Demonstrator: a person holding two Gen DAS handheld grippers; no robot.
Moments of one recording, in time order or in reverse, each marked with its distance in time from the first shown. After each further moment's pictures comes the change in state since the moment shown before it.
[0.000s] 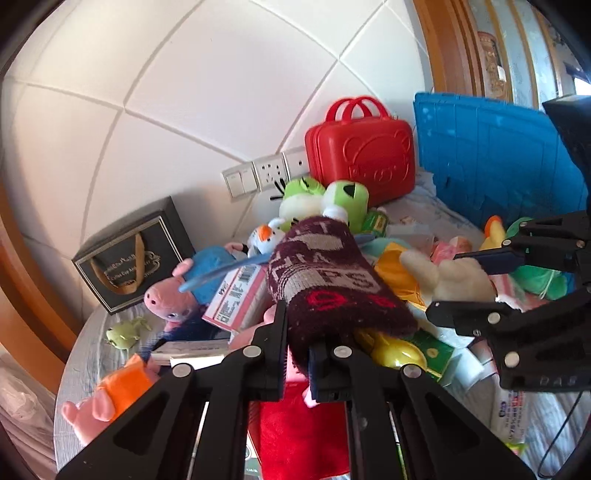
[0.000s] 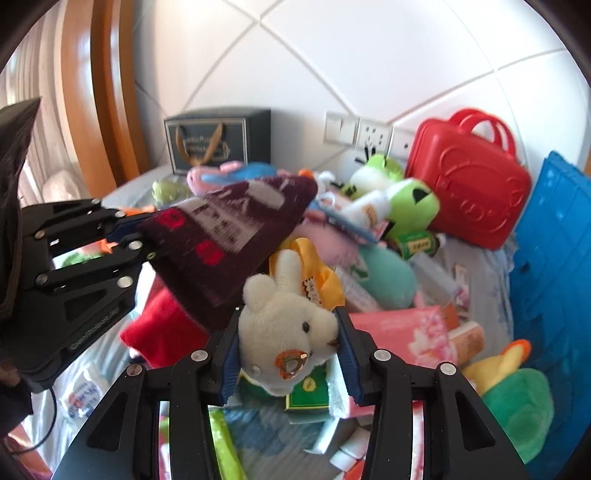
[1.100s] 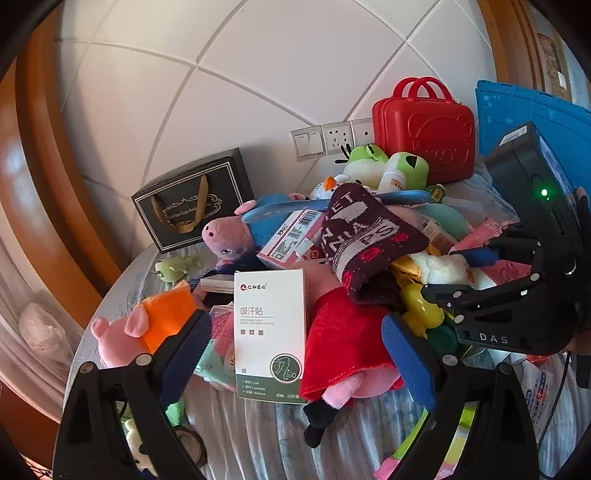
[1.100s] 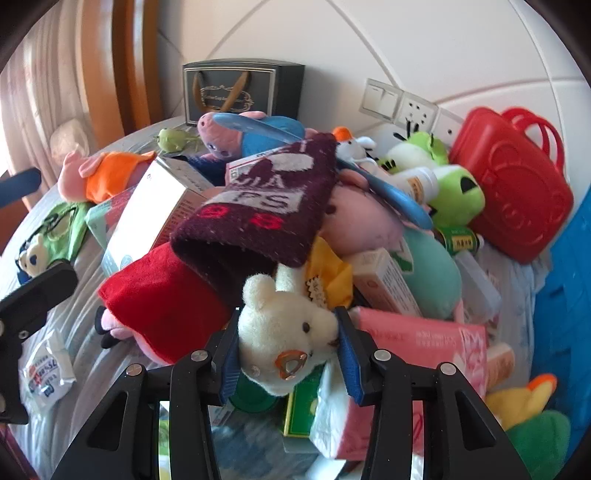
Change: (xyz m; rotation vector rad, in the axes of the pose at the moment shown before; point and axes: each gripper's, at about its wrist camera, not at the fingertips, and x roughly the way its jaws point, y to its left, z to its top) left arm -0.006 0.003 -0.053 -0.134 0.095 0.201; right arm 0.082 0.010 -0.007 -0.114 0.140 0.013
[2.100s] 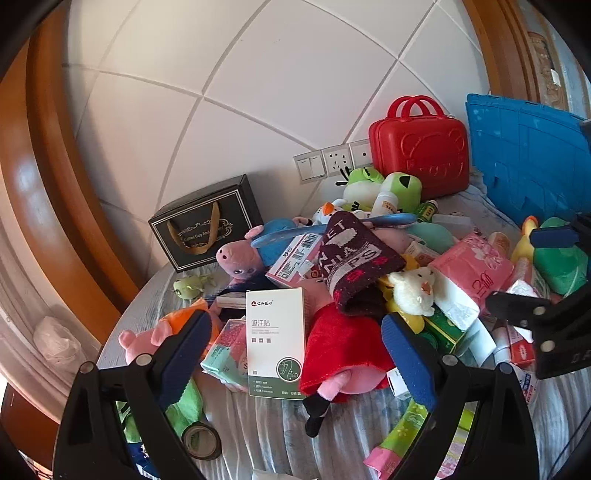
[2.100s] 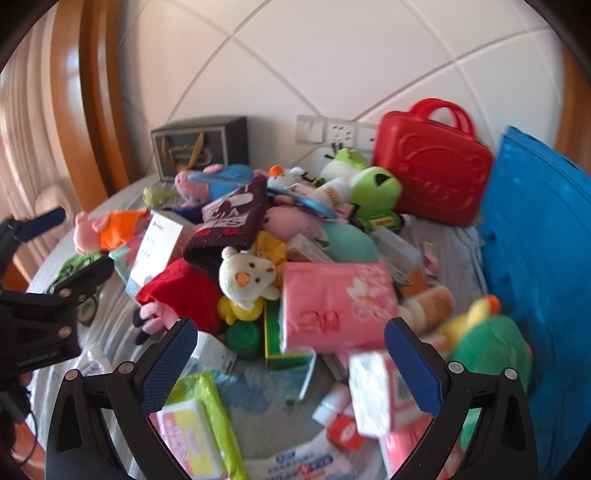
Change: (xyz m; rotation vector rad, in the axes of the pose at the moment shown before) left arm -0.046 -0.013 0.009 0.026 -0.052 0.051; right arm -0.101 -0.012 -0.036 0.195 -0.112 -0.094
